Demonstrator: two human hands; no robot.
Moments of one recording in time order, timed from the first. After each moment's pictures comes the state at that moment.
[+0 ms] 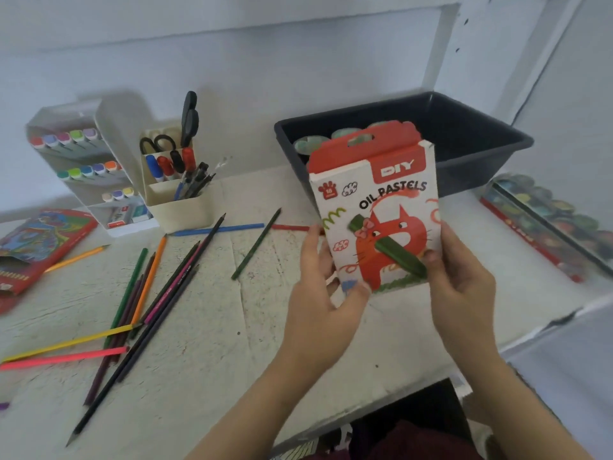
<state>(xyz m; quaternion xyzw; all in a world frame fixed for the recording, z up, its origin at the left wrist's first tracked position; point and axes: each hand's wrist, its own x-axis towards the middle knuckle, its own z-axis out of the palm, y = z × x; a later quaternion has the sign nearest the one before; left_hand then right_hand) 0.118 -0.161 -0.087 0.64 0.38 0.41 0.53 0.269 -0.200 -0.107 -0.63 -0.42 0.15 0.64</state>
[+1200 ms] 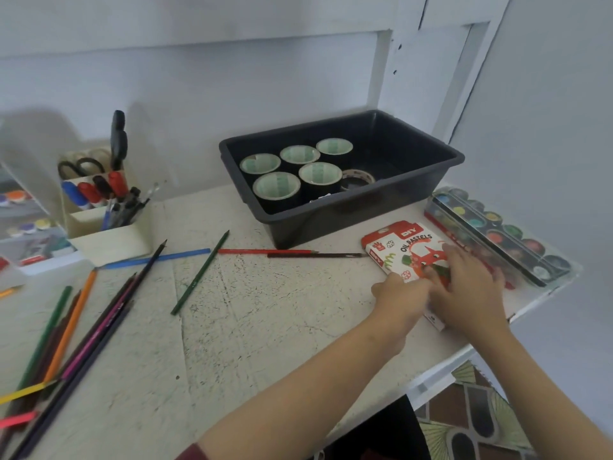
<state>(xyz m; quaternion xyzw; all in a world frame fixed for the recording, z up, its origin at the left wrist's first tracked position) 0.287 -0.162 -0.100 0.50 0.46 0.12 0.73 0.388 -0.207 -0.117 -0.91 -0.40 0.01 0.15</state>
